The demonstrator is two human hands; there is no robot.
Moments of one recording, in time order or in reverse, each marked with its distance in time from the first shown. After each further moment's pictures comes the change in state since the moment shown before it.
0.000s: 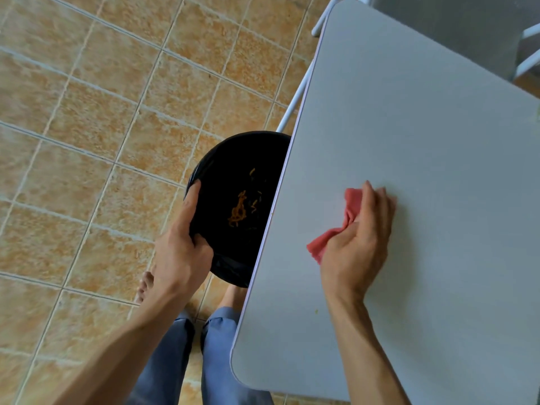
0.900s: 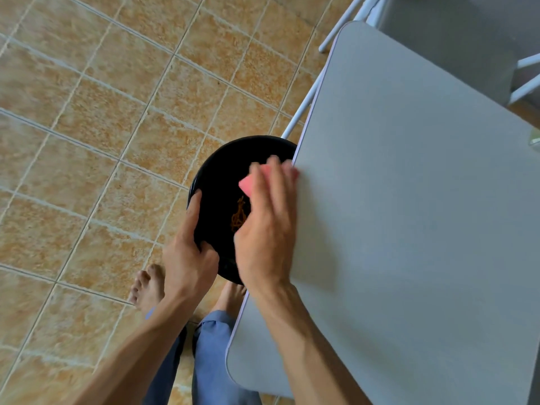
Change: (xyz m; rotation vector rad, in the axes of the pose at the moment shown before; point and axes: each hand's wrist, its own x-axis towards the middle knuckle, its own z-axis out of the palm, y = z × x) left_hand -0.017 0.008 0.008 -0.089 0.067 -0.117; right_hand -0.044 -0.086 0.043 0.043 -0.322 -0.383
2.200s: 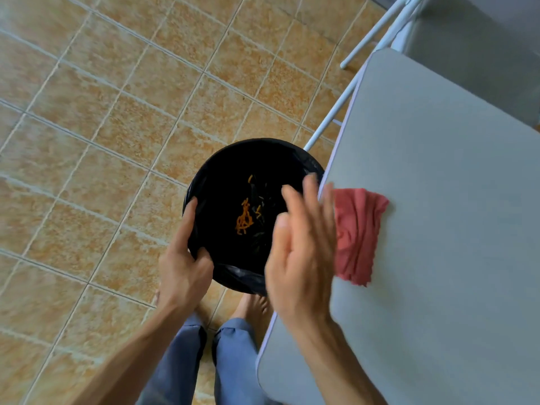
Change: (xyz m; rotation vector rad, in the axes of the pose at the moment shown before) left_hand 0.018 -0.031 -0.047 -0.115 0.059 0.003; right_hand -0.005 -0.023 -0.037 0.072 -0.030 -0.041
